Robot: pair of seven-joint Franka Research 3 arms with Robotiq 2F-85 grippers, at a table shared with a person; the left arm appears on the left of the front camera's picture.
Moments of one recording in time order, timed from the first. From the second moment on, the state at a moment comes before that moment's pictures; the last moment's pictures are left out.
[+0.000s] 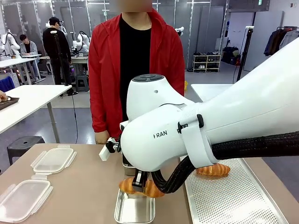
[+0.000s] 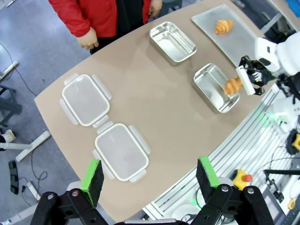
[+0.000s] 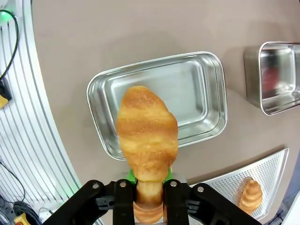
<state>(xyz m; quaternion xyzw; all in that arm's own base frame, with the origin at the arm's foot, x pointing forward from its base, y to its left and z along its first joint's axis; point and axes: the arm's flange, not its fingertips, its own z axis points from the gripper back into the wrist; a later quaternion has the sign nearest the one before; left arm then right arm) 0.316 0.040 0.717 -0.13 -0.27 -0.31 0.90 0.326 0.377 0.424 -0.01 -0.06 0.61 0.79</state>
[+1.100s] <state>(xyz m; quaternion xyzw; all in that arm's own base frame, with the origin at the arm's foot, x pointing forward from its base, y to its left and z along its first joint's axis) 0.316 0.040 0.717 -0.13 -0.27 -0.31 0.90 0.354 0.376 0.359 0.02 -0.11 0.16 0.98</state>
